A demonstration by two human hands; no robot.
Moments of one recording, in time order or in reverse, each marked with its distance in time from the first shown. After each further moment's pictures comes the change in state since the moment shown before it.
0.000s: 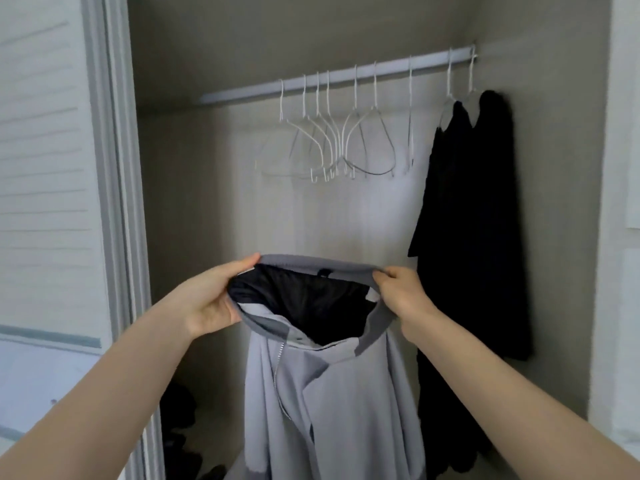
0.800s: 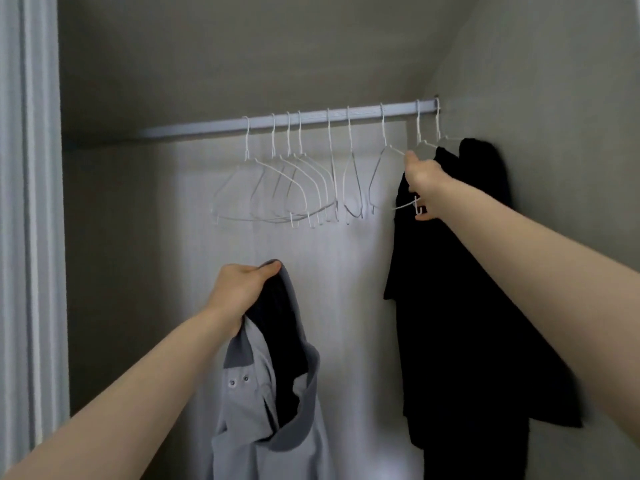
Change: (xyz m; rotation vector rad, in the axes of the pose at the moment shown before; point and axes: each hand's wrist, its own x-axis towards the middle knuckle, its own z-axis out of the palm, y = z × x) left_hand 0.143 0.045 0.020 0.373 0.251 0.427; right_hand 0.116 -0.174 -0.059 0.023 0.348 -0.052
